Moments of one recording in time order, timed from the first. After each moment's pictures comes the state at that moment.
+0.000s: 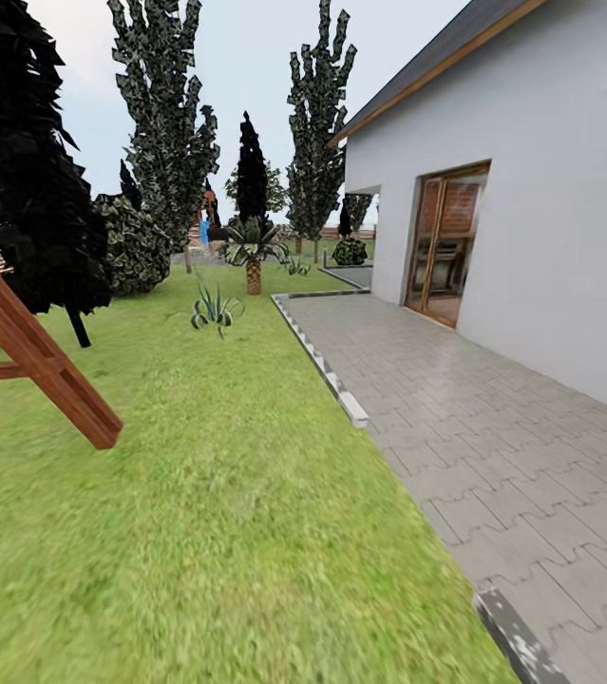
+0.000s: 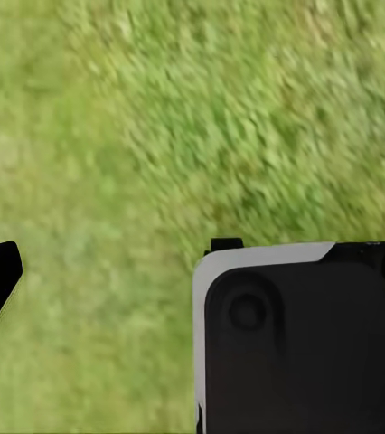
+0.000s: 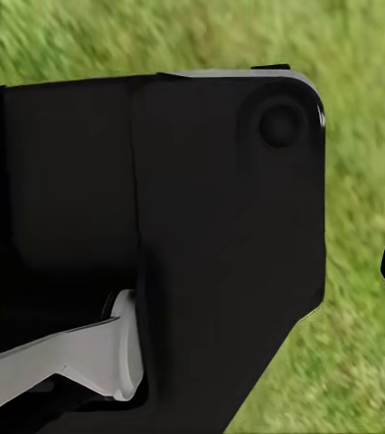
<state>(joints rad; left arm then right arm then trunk) -0.05 0.06 -0.04 -0.08 0.01 -0.37 0.01 0.00 0.08 -0.06 -0.05 0.00 -0.12 0.00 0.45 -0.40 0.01</state>
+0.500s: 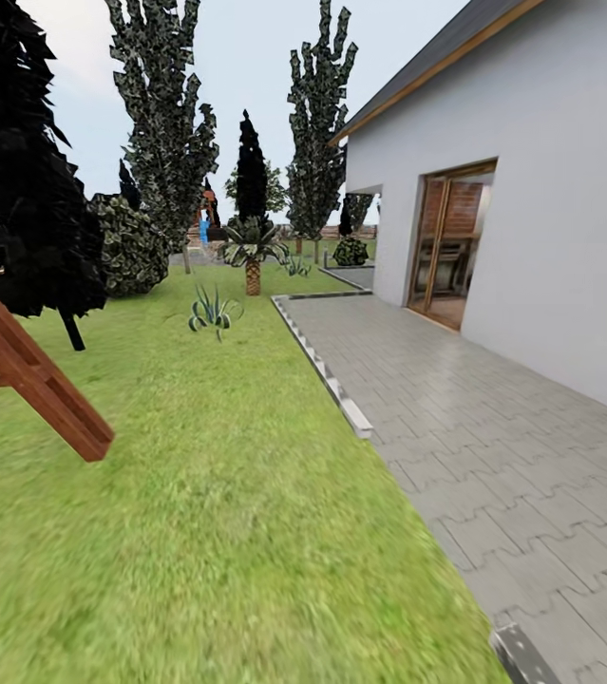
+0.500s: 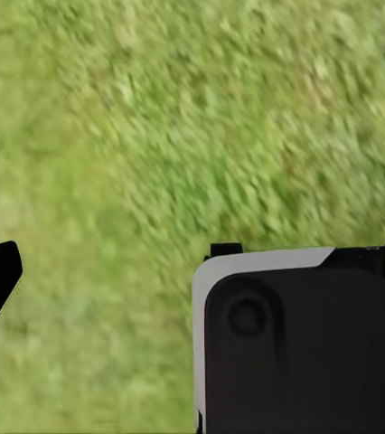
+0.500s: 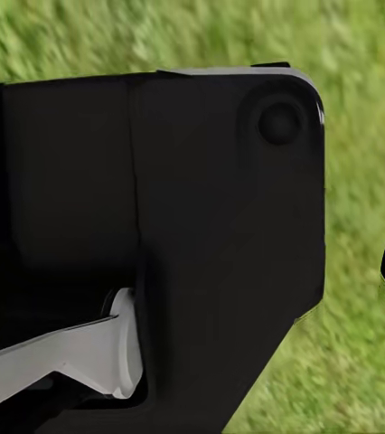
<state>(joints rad) -0.05 0.06 -0.04 -0.08 0.01 -0.38 0.01 0.00 0.08 -0.06 -0.05 0.00 -0.12 0.00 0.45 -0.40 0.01</state>
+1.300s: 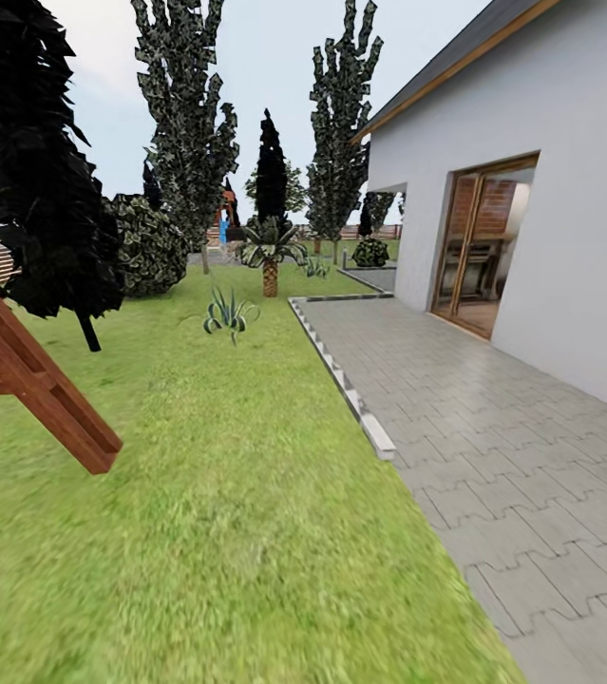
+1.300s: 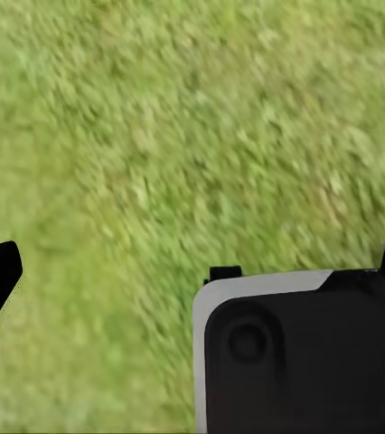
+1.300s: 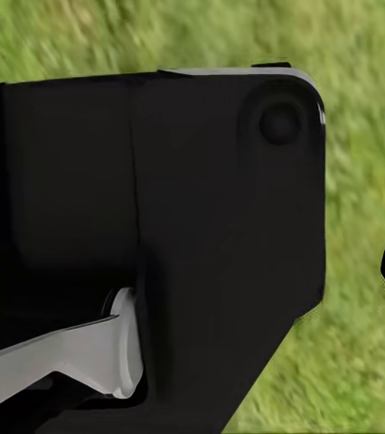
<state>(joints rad) -0.05 0.06 -0.04 -0.08 0.00 -0.44 0.01 0.00 0.08 -0.06 -0.05 0.00 -0.12 0.00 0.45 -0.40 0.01</state>
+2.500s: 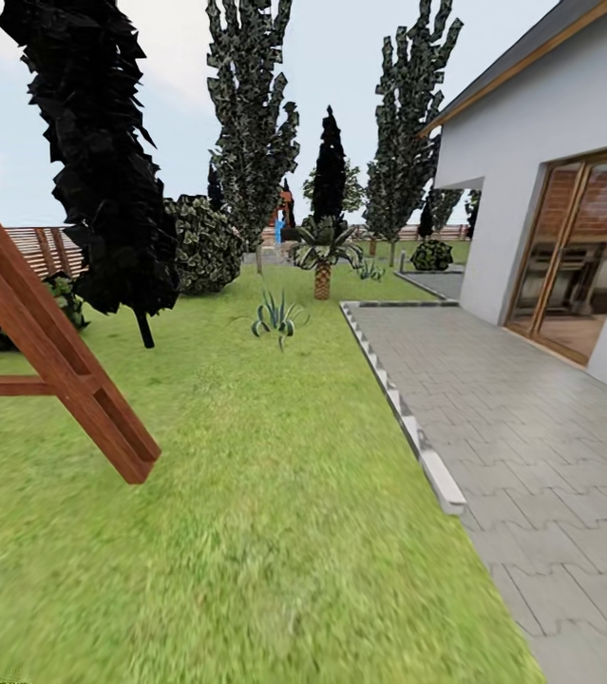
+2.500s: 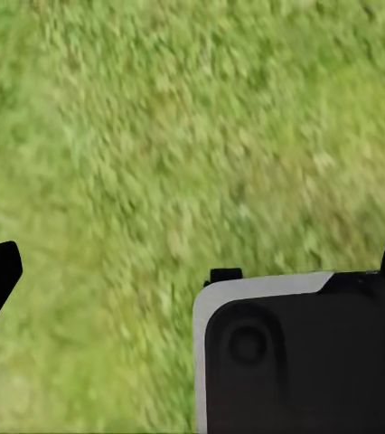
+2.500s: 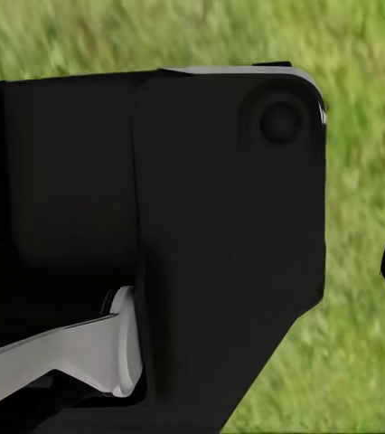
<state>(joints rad) -0.05 0.06 -0.04 -0.08 0.00 -0.45 0.01 0.00 0.08 -0.06 -0.04 0.00 -0.12 0.00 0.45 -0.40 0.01</state>
